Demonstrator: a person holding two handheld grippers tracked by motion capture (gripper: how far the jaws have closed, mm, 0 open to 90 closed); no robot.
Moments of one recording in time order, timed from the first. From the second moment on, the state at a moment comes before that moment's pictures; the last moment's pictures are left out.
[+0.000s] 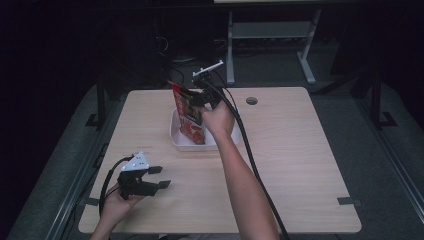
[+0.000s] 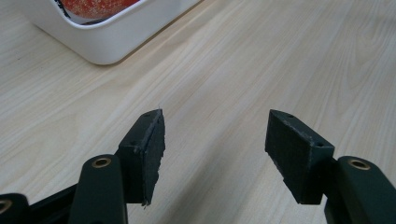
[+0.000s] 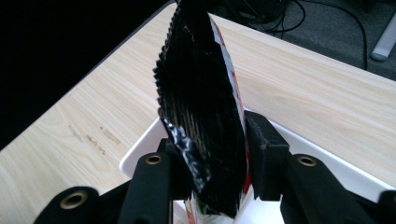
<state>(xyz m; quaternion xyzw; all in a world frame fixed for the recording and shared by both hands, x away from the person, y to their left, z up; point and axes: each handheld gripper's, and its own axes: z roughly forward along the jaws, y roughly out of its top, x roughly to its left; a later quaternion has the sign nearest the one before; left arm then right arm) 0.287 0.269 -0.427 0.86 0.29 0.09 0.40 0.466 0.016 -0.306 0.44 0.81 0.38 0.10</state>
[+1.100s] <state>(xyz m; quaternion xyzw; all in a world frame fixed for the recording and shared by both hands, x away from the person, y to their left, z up) 0.286 0.270 -0.428 0.87 0.29 0.10 0.39 0.444 -0.049 -0.310 0.44 0.80 0.40 0.04</state>
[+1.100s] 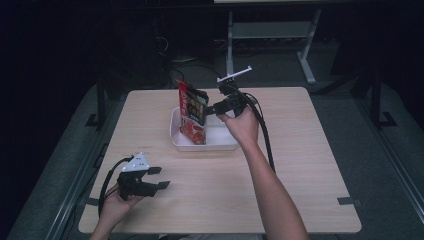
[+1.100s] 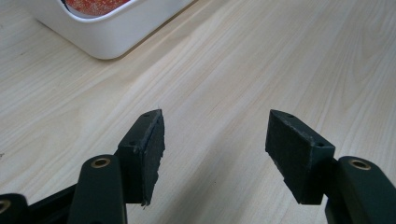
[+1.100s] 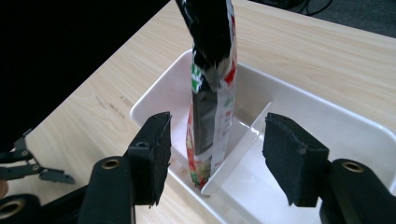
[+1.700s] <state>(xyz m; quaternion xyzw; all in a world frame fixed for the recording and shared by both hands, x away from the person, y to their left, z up) 0.286 0.268 -0.429 0.87 0.29 0.10 0.39 0.418 -0.081 -0.316 0.42 0.81 0.42 0.01</state>
